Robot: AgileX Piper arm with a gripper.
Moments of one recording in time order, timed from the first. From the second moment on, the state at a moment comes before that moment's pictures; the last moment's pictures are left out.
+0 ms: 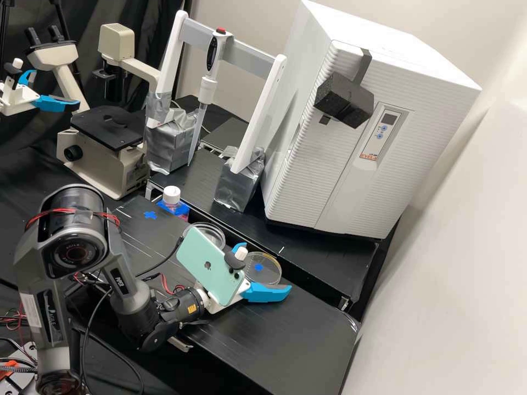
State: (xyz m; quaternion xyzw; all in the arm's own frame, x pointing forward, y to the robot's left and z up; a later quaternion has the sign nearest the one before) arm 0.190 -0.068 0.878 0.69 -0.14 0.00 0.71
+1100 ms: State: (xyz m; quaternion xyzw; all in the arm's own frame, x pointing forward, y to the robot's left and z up) arm 0.188 -0.059 0.882 0.71 -0.15 0.01 0.69
